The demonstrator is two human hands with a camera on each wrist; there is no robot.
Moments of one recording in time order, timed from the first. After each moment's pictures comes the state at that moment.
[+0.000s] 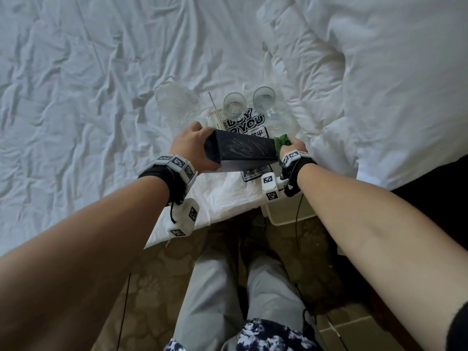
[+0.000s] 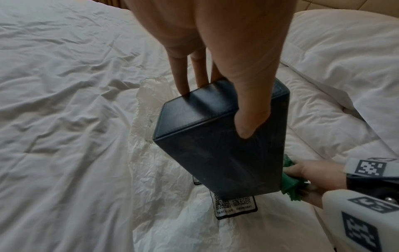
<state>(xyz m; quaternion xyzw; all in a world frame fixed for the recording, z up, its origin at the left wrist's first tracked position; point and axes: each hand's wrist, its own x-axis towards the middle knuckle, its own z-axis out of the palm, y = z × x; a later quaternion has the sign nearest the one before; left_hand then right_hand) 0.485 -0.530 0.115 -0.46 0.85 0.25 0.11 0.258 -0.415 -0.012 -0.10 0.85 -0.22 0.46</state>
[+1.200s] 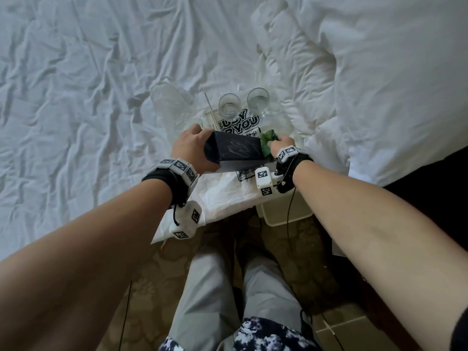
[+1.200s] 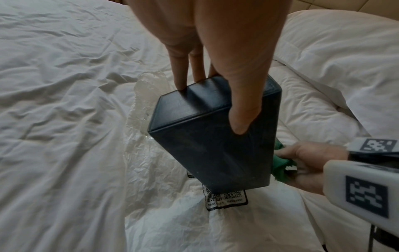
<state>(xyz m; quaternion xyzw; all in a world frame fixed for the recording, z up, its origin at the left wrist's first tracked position) 0.483 -0.519 0.102 -0.46 0.84 0.25 0.09 0.262 -0.425 0.009 -0.15 0.82 -0.23 0.49</state>
